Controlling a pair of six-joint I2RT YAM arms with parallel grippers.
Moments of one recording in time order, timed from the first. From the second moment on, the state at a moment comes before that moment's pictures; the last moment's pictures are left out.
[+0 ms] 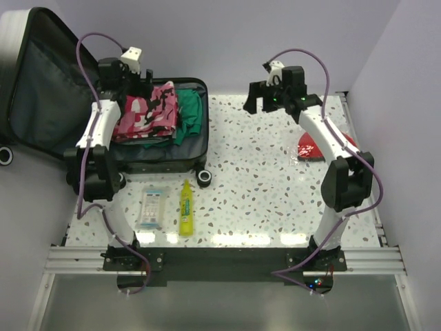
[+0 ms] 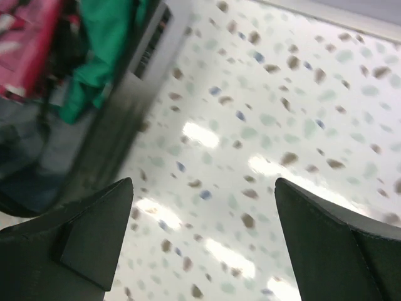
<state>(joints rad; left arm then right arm) 0.08 1.98 1.81 -0.25 0.26 0.21 0.28 1.85 1.72 -0.38 -0.33 0.13</state>
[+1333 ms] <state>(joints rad) -0.03 1.50 1.36 -0.41 0.38 0.25 0.15 2.12 1.71 -1.16 -0.31 -0.62</state>
